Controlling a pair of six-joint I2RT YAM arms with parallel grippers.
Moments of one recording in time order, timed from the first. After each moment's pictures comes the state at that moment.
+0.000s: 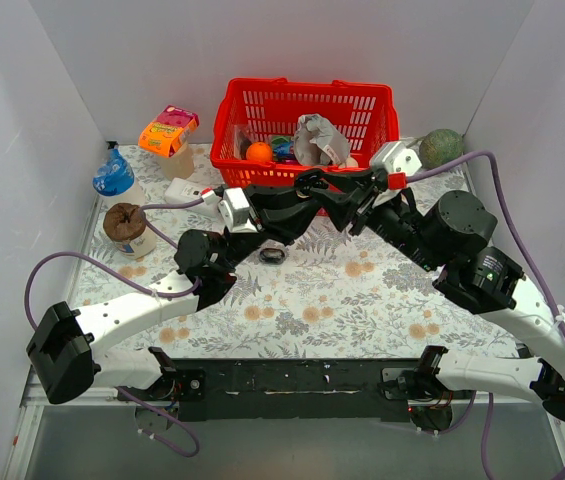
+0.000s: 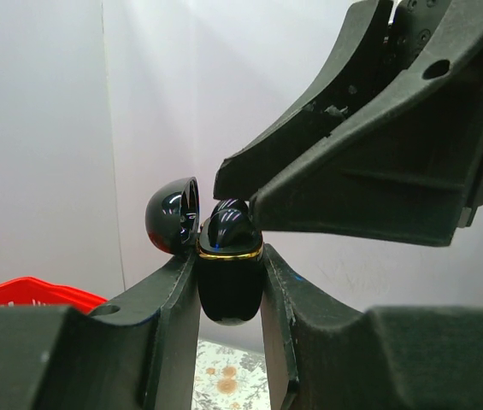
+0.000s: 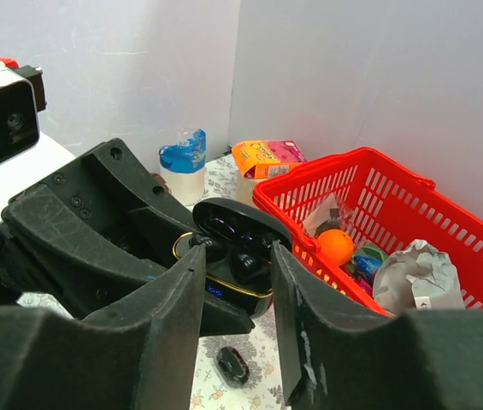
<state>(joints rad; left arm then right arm) -0.92 1.24 0.86 1.08 0.20 -0.16 1.04 0.98 1.36 -0.21 0.13 -0.12</state>
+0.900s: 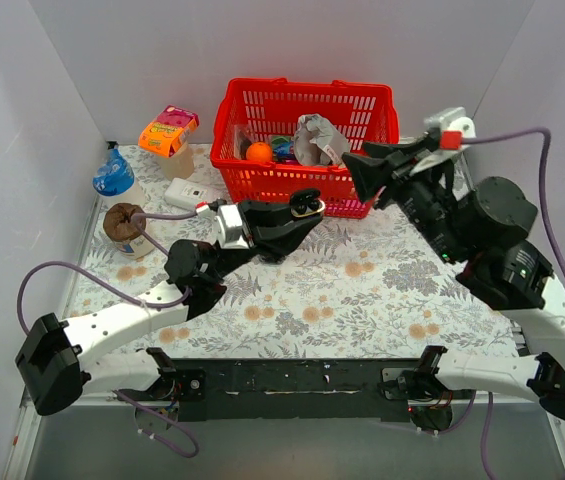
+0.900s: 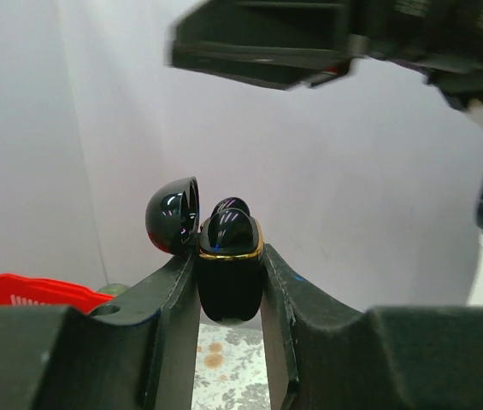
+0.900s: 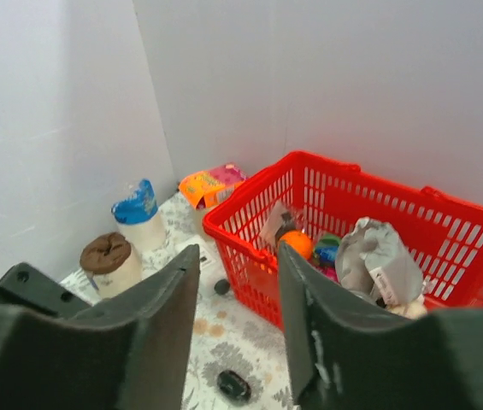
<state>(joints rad) -0.92 1.16 0.78 1.06 0.25 -0.15 1.04 0.98 1.51 -0.27 0.40 0.00</state>
